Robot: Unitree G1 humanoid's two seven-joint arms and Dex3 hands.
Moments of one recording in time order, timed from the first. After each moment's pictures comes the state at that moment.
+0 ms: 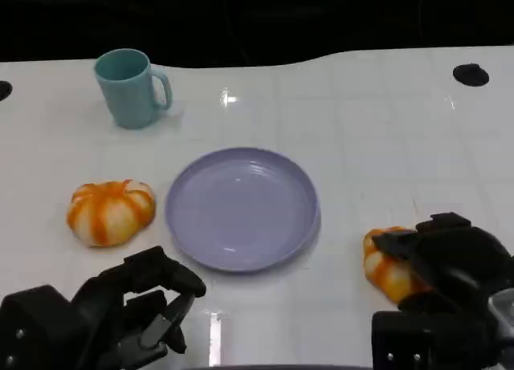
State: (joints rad) left arm 0.25 0.16 -0.02 -0.33 -0.15 0.23 -0.29; right arm -0.16 -0.33 0.34 0.07 -0.99 0.11 0.19
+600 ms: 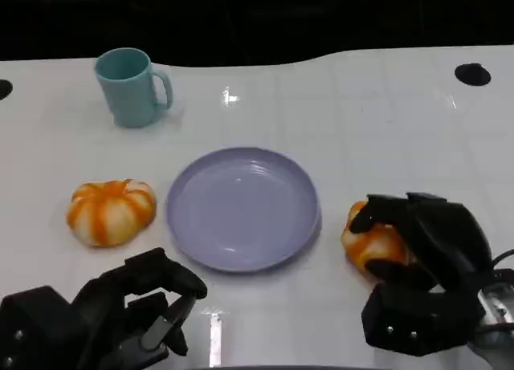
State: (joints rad) left arm 0.26 0.16 -0.02 -0.35 -0.16 0.24 -0.29; right arm -0.30 -0.24 0.31 0.47 -0.72 -0.27 -0.34
